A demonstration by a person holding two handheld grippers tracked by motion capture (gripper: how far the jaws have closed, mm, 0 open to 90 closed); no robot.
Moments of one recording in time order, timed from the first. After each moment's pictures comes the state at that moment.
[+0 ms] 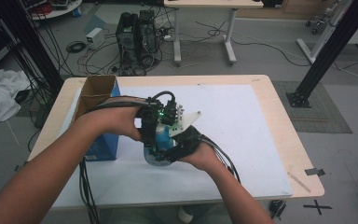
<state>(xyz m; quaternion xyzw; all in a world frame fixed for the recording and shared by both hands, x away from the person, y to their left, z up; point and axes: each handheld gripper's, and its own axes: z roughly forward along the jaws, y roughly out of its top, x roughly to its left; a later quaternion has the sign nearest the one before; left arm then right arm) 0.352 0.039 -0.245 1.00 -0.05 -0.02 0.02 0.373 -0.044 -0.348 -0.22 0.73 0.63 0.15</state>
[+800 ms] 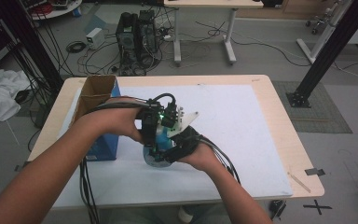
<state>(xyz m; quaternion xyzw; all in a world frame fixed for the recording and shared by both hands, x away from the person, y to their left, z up) 0.351 0.039 -0.247 1.00 -0.05 -0.04 0.00 0.365 -0.046 -0.354 -0.16 0.77 0.61 0.10</state>
